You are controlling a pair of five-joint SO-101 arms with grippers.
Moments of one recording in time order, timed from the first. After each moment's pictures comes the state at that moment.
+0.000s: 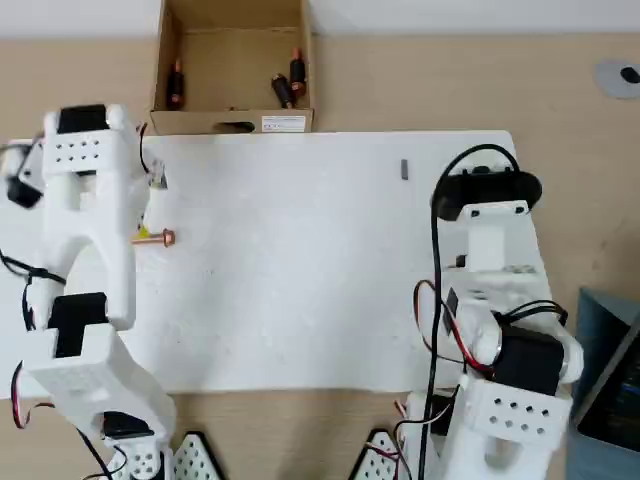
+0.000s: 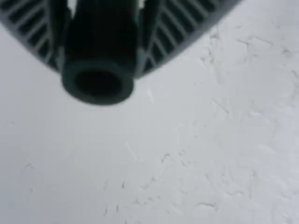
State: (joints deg) left arm -9.8 13.5 -16.1 97.9 58.2; right arm 9.4 -65.5 43.9 84.7 5.3
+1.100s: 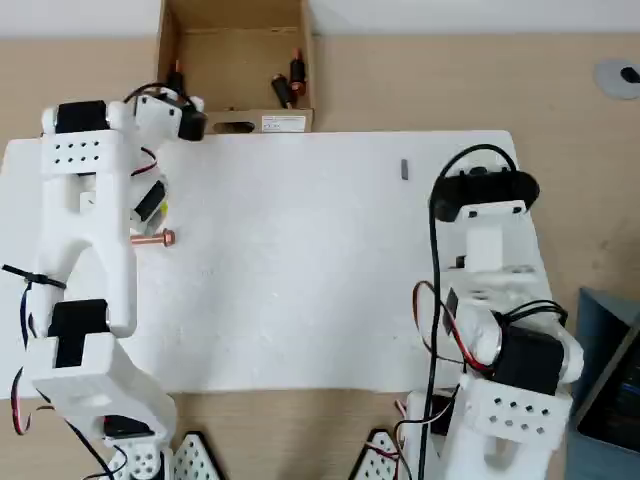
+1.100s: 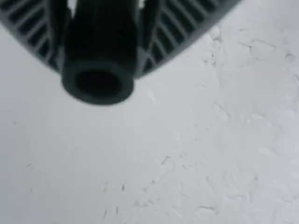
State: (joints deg) left arm -9.3 11.1 -12.0 99.8 -50.7; right arm 9.4 -65.5 44.1 84.7 6.2
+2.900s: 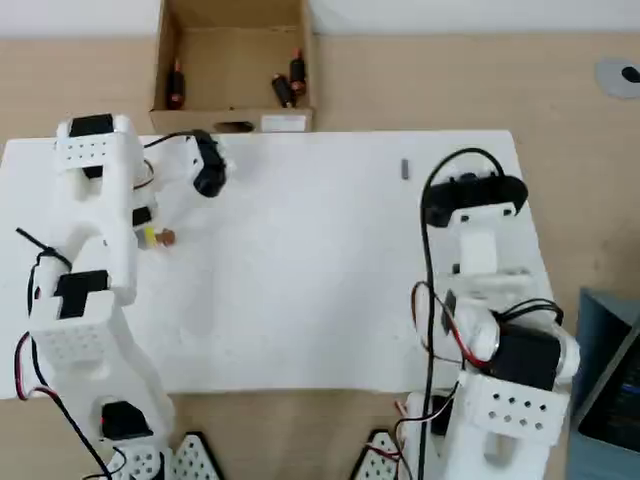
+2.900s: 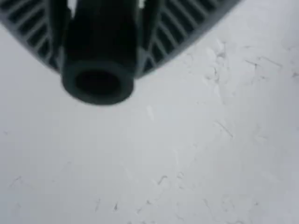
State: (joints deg) left arm -11.6 25.1 -10.6 86.5 -91.5; right arm 9.4 -65.4 46.5 84.9 9.1
